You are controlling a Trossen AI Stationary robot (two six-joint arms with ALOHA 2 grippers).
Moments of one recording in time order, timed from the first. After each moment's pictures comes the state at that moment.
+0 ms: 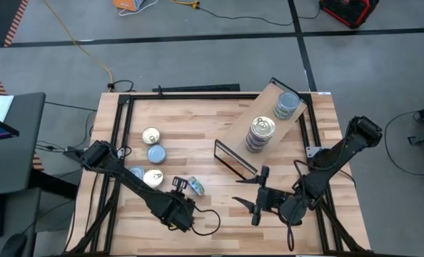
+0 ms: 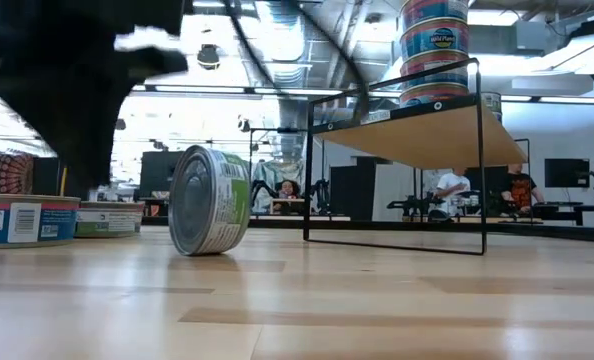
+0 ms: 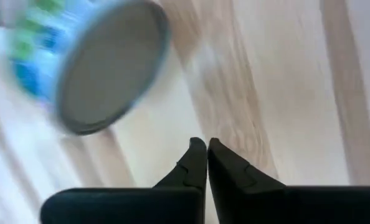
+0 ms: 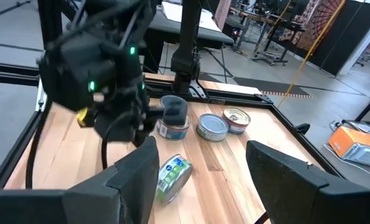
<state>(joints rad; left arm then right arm) -0.61 1.92 1.44 -1.07 -0.36 -0.27 0.74 1.46 1.05 0.06 0.99 0.07</state>
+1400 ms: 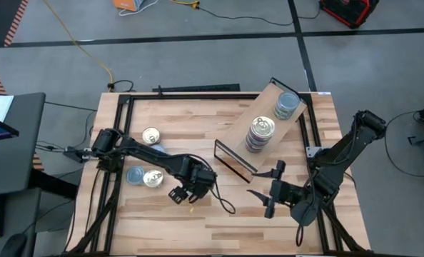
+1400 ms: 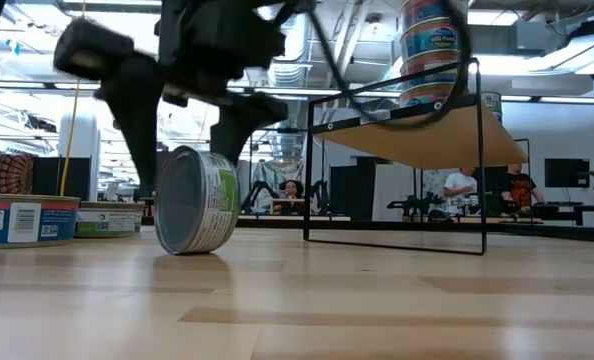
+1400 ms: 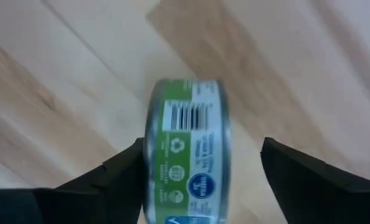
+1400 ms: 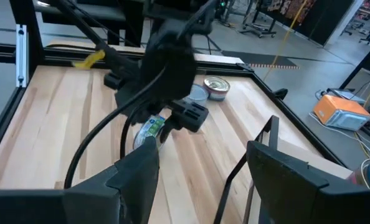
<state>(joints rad) -0.25 1.92 1.49 -1.00 0.04 0.49 0.80 1.33 1.05 -0.36 1.08 0.38</state>
